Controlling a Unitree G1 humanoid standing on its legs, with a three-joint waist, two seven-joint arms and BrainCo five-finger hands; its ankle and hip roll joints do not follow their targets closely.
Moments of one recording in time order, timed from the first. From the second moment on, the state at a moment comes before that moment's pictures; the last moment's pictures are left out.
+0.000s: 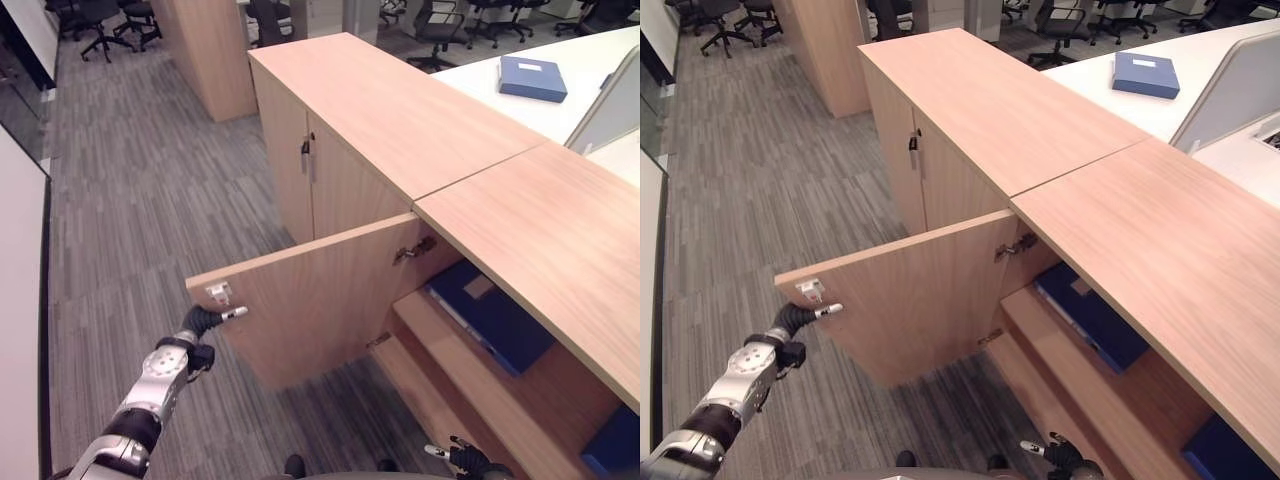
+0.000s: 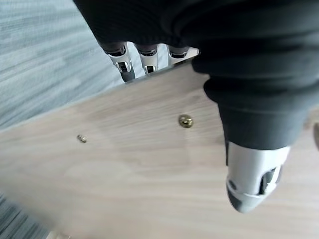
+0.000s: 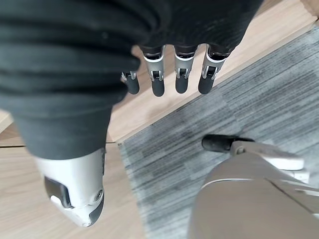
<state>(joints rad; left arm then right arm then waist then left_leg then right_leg) -0.15 0.55 -0.28 0.62 -0.43 -0.18 -0.12 0.03 -0.27 0.15 1.18 0.22 -0.05 0.04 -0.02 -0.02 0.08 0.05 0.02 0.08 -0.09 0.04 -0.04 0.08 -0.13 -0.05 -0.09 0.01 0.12</state>
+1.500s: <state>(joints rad) 0.12 0.39 -0.35 0.41 -0.43 -0.11 -0.23 -0.06 -0.30 0.20 1.20 0.20 -0.03 0.01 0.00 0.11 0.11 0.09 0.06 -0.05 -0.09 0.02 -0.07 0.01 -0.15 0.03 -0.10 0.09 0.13</state>
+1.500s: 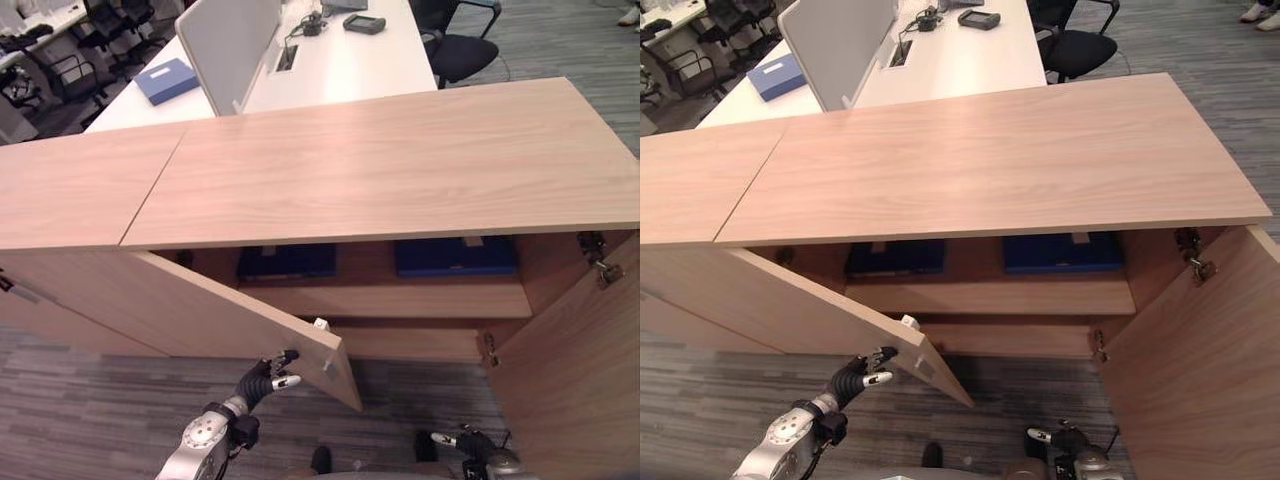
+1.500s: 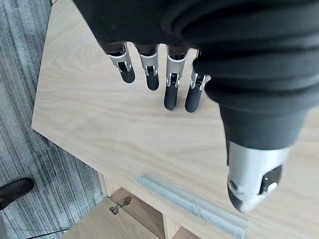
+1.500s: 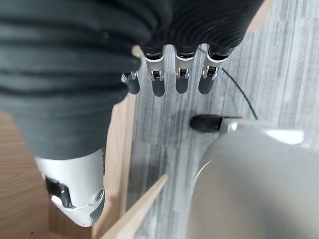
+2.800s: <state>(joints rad) -0.08 0.31 -0.30 0.62 -0.39 -0.15 -0.05 0.07 -0.22 0.15 1.19 0.22 -0.01 0.04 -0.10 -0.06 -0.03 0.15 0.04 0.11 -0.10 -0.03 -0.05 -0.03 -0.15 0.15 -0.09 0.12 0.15</state>
